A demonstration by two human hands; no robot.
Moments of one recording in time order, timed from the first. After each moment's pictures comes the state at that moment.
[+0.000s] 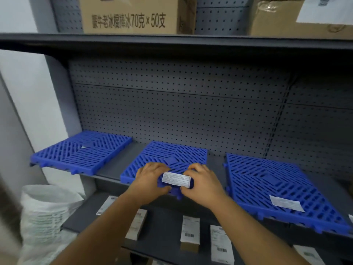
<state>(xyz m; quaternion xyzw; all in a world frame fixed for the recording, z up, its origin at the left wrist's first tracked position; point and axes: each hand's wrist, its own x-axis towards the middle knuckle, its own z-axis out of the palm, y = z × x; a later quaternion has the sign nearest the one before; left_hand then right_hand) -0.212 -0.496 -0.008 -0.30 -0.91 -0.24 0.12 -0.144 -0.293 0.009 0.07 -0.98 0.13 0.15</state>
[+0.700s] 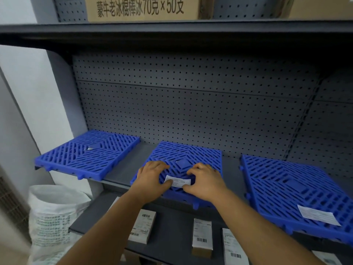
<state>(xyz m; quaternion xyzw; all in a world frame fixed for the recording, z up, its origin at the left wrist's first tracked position) -0.263 -0.522 -0.016 -0.28 -0.92 -0.25 0.11 -0.206 -0.320 0.009 0.00 -0.99 0.12 0.04</state>
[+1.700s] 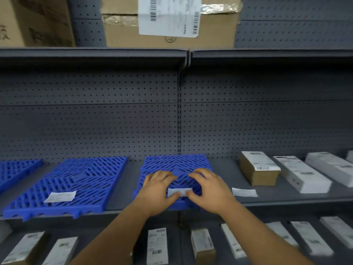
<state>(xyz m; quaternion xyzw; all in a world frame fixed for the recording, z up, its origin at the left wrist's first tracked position) -0.089 -0.200 0.006 -0.47 -0.86 -0.15 0.10 0.024 -0.016 0.008 -0.08 -0.98 0.09 0.17</state>
